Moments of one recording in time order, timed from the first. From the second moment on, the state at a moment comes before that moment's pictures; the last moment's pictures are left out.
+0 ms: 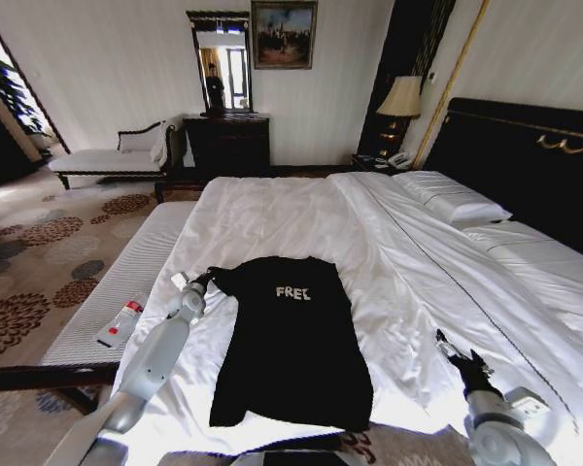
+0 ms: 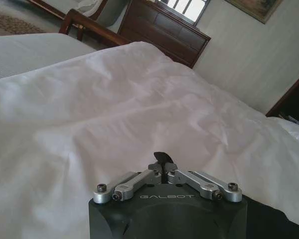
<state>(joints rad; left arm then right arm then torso) 0.68 -1.16 -0.18 -1.30 -1.07 0.21 -0.34 -1.74 1.28 0.98 1.99 0.85 -0.09 0.17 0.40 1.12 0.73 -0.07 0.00</state>
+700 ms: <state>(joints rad) 0.66 -1.22 0.20 -1.45 -0.93 0.23 -0.42 -1.72 1.28 0.98 1.94 0.86 -0.06 0.15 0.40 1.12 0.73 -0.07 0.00</state>
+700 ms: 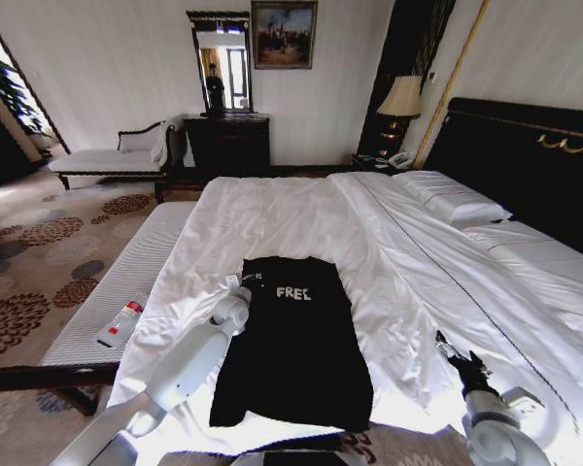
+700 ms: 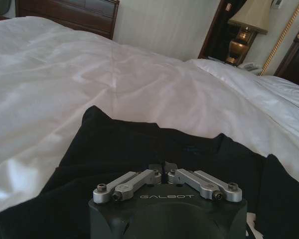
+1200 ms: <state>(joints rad) 0.70 -1.27 0.24 -1.40 -0.89 0.22 -0.43 -1.72 1.26 0.99 1.92 0.87 -0.05 0.15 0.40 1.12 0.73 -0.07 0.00</state>
